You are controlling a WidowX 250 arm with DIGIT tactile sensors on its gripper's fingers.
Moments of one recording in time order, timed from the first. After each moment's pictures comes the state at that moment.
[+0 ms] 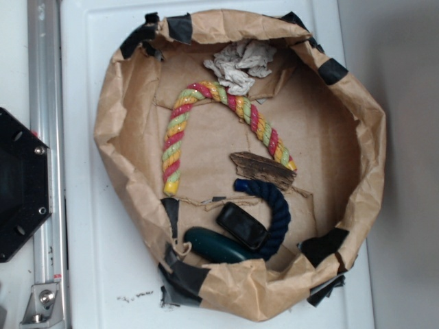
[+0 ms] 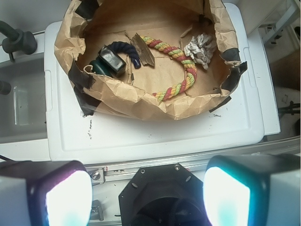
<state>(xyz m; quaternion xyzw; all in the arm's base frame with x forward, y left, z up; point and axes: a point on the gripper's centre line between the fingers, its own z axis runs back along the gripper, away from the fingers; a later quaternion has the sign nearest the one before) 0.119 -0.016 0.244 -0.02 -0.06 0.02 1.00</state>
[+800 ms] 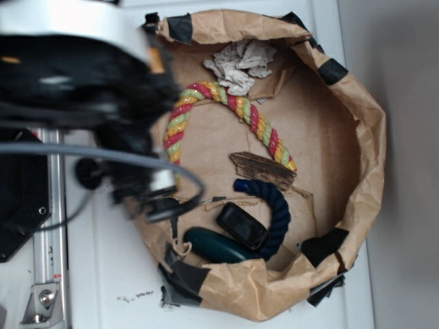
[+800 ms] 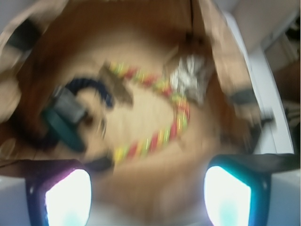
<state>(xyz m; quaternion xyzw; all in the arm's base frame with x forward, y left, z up) 0.217 0.017 0.147 0.02 -0.10 0.09 0.99</state>
